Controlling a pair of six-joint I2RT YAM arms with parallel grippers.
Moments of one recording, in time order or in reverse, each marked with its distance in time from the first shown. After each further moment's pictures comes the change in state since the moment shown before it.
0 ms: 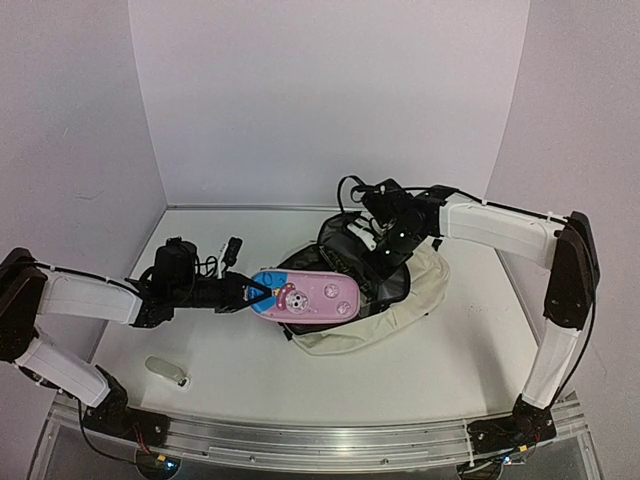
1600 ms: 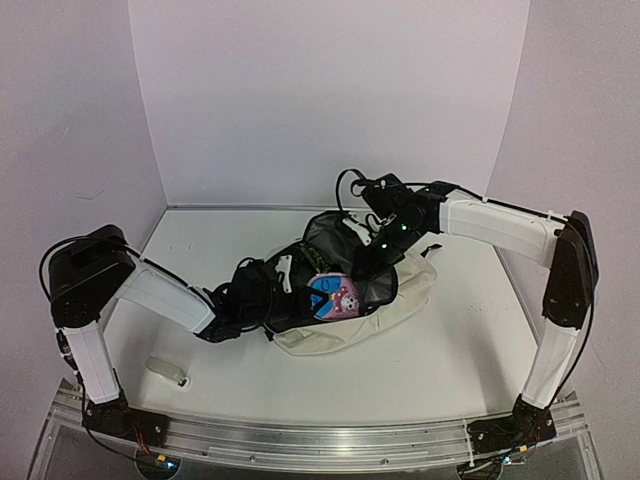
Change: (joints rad) left arm -0.339 0.442 0.273 0.197 -0.559 0.043; right arm -0.005 0.008 0.034 0.005 -0.208 0.090
